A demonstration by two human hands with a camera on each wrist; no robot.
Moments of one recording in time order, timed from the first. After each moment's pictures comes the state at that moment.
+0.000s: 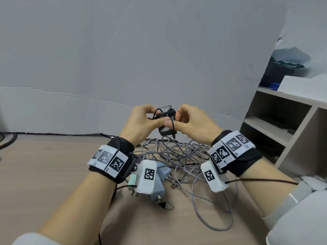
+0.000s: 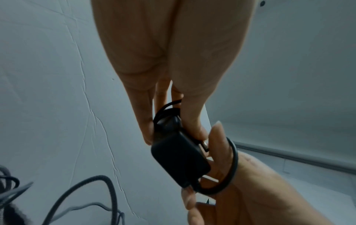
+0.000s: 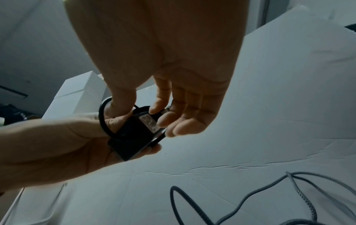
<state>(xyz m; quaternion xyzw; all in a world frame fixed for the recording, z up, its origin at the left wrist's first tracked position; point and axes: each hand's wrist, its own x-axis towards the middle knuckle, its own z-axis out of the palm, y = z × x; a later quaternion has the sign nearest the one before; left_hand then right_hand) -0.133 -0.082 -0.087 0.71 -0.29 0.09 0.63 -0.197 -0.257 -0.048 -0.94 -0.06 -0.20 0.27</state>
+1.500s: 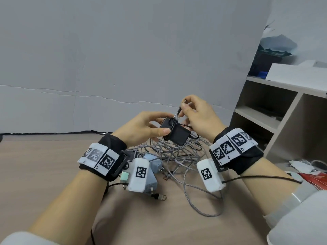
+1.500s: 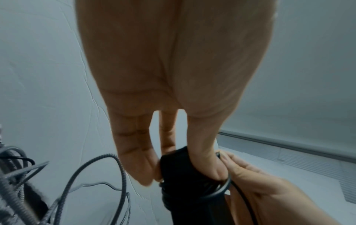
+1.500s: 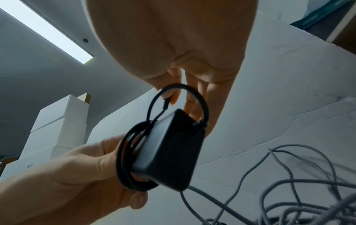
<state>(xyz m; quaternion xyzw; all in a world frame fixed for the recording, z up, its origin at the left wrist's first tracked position) -0.143 -0.092 -0.094 0.71 -0.44 -0.10 0.54 -0.220 -0.276 -0.054 -0.89 0.02 -0.26 0.37</state>
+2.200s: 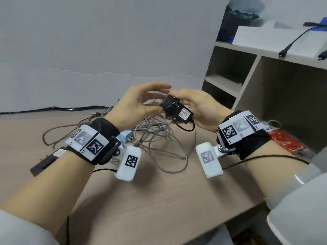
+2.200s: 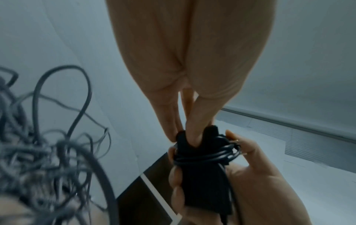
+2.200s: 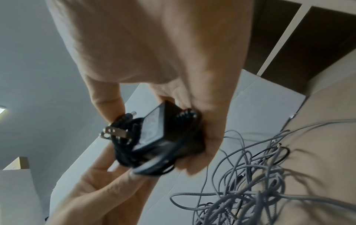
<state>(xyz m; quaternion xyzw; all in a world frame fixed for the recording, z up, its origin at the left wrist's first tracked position) -0.210 -0.155 -0.104 0.65 -0.49 -0.06 0.58 -0.318 -0.326 -0.074 -0.73 0.06 -0.10 0.67</state>
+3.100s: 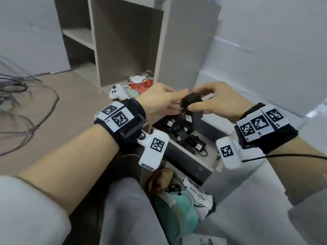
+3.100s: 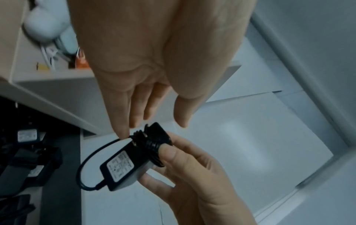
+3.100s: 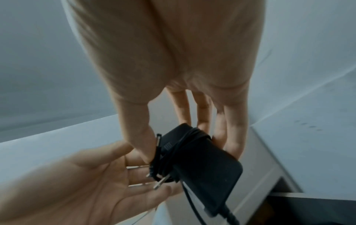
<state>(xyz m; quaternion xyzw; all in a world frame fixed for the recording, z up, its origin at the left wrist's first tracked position) -0.531 -0.455 -0.118 0.54 -0.45 -0.48 0.53 -0.705 -0.532 -0.086 -0.83 0.42 -0.20 0.31</state>
